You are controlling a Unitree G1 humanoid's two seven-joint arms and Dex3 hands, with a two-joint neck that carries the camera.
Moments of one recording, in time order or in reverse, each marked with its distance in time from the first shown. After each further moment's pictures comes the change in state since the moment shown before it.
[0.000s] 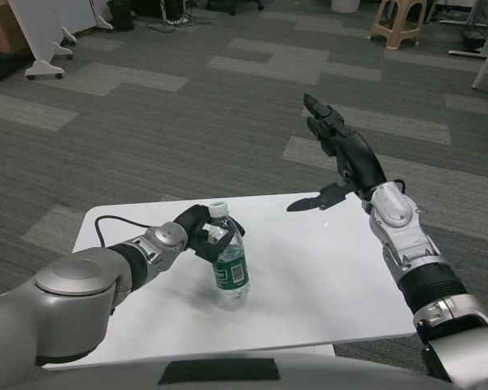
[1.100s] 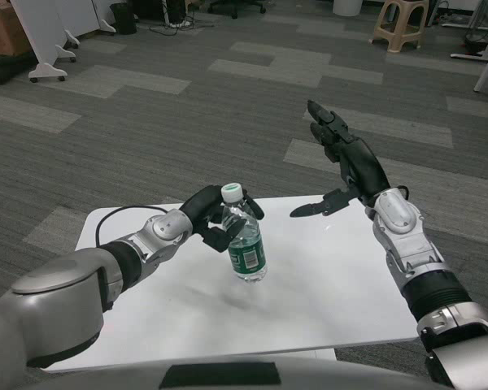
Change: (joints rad) left arm 0.037 0.071 0.410 -0.166 0.472 -0.222 -0.059; right arm 0.017 -0.003 -0.008 -0.008 0.000 0.000 0.000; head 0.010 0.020
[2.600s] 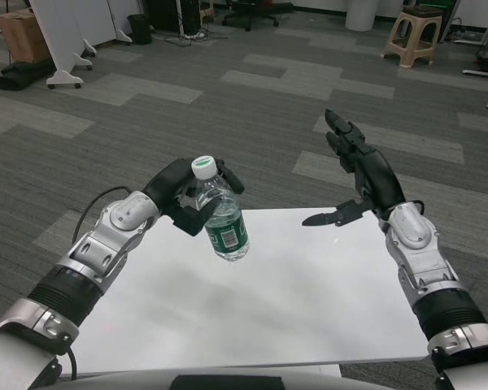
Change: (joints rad) left arm 0.364 0.140 0.849 -0.838 0.712 0.415 -0.170; right arm 0.003 -0.001 -0.025 0.000 0.001 -0.010 0.000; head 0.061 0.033
